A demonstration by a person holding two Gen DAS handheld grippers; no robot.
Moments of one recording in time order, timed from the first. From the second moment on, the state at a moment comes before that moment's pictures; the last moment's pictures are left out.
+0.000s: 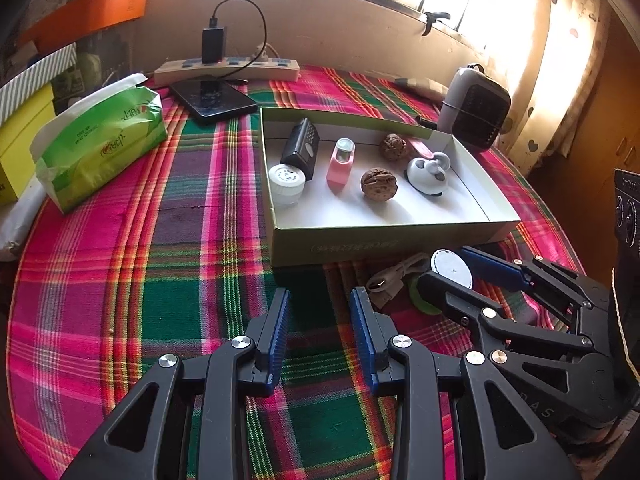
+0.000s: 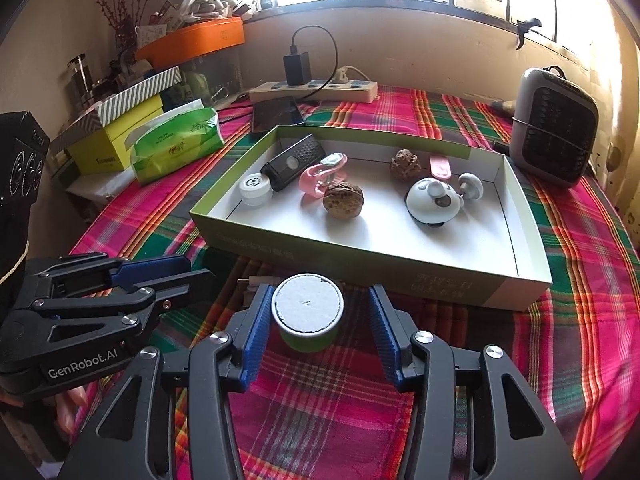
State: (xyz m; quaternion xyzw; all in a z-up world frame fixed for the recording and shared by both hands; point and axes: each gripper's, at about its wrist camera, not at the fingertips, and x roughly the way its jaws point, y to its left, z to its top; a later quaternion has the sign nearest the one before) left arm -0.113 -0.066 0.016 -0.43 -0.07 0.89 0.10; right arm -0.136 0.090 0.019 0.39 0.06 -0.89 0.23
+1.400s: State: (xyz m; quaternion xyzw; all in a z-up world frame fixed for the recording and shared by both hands) left arm -0.124 0.004 0.013 -0.45 0.02 0.87 0.21; right arm -0.133 0.153 0.020 0.39 0.02 -0.90 0.18
